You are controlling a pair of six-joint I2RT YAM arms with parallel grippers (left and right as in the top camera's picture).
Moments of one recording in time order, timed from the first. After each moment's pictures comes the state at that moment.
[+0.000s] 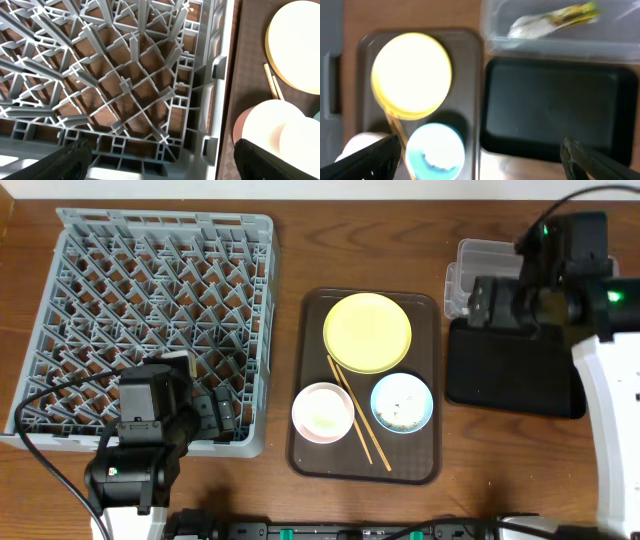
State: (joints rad) left arm 0.02 0.80 0.82 -0.97 0.08 -0.18; right arm 0.06 1.47 1.62 -1.24 -0.09 0.18
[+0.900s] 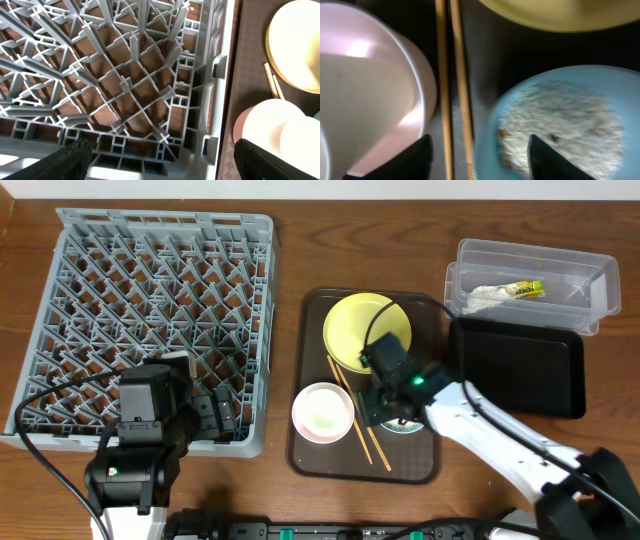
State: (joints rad) left arm 0.02 0.80 0.82 -0.97 0.08 -0.18; right arm 0.67 1.57 0.94 -0.66 -0.07 0.37
